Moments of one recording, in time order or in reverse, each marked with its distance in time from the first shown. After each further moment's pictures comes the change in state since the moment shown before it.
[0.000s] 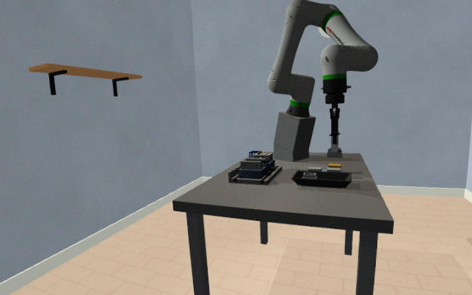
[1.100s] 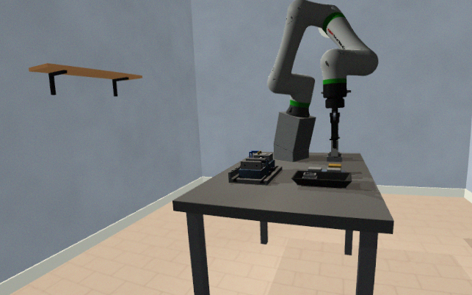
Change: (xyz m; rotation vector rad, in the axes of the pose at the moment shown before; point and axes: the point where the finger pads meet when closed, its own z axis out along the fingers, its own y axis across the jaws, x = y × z) arm 0.000 0.000 0.017 -0.001 0.000 0.000
